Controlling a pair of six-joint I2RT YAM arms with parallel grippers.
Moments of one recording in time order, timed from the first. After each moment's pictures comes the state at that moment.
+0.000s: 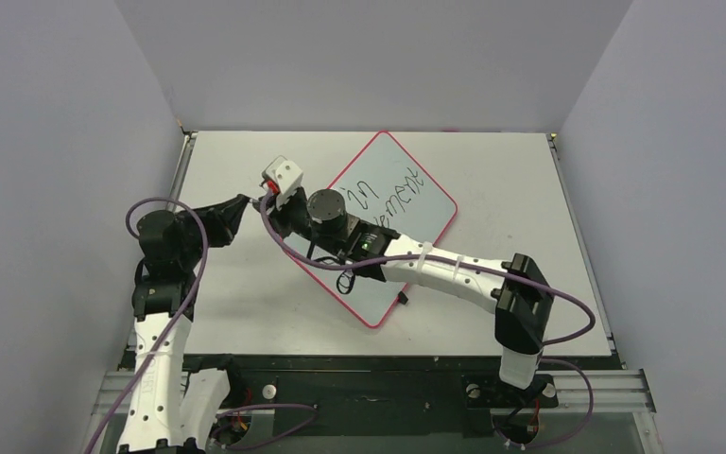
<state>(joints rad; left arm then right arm) 0.11 0.77 0.78 -0.34 0.35 -1.75 1.12 1.79 1.51 0.26 0.14 -0.09</state>
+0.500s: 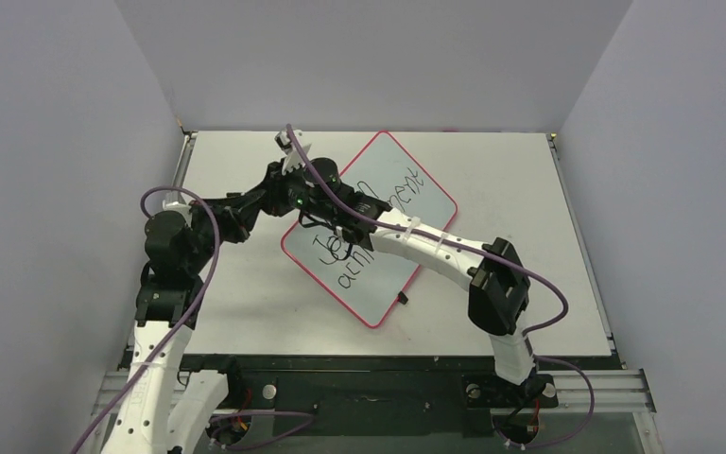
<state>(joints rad) -0.01 0.74 0.82 -0.23 0.32 -1.74 0.99 1.96 1.77 0.11 -0.10 0.45</state>
